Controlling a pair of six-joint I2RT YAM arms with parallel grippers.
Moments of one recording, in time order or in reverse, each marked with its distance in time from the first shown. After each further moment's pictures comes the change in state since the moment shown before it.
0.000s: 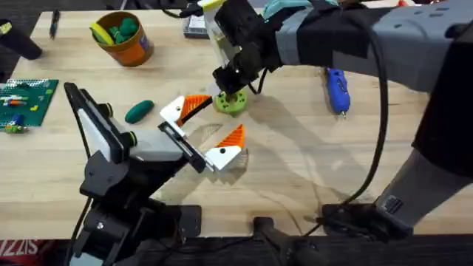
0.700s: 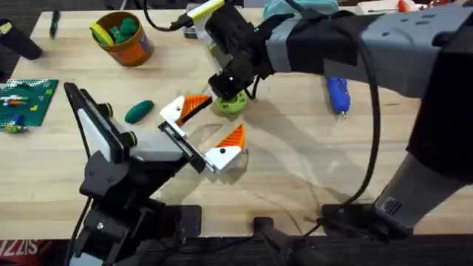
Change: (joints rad) left arm 0.000 0.000 0.000 0.000 0.000 0.000; right arm 0.047 0.012 0.000 -0.005 0.090 -0.016
